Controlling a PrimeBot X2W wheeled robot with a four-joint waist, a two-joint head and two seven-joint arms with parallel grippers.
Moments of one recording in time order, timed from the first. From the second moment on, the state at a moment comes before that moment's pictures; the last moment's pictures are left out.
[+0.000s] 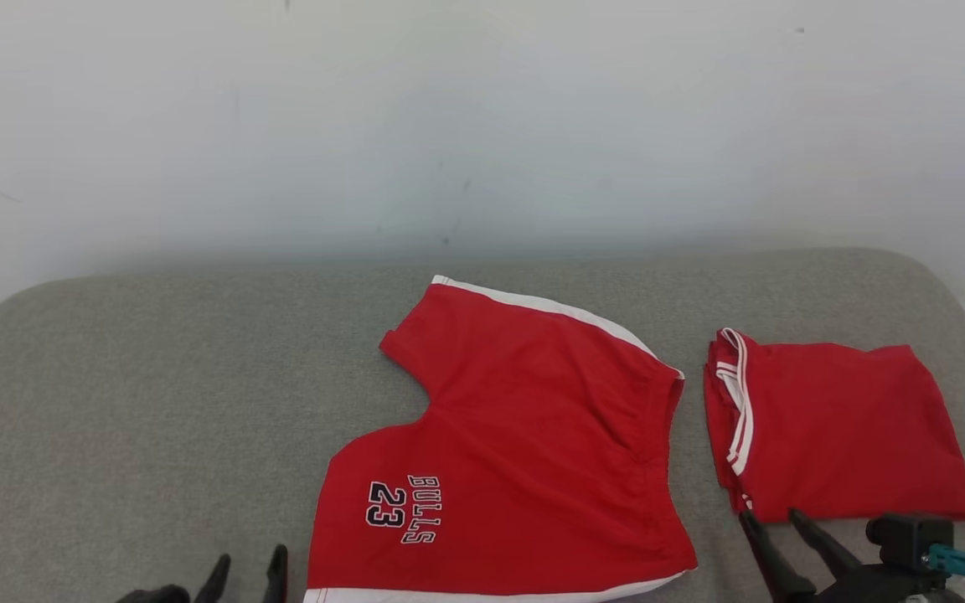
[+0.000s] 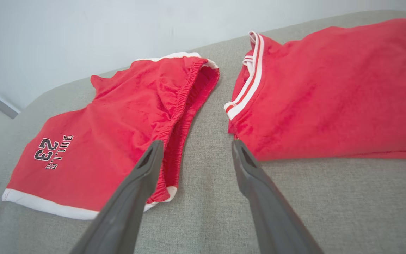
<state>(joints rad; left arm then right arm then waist) -0.07 0.25 -0.52 0.44 -0.64 0.11 -0.25 -0.13 -0.48 0.66 0.38 1.04 -0.03 -0.25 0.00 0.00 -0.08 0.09</state>
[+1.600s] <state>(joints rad) 0.13 0.19 -0.08 0.07 -0.38 0.12 -0.24 0.09 -0.46 0.19 -0.03 0.69 -0.12 -0.26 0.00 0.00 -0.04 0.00</state>
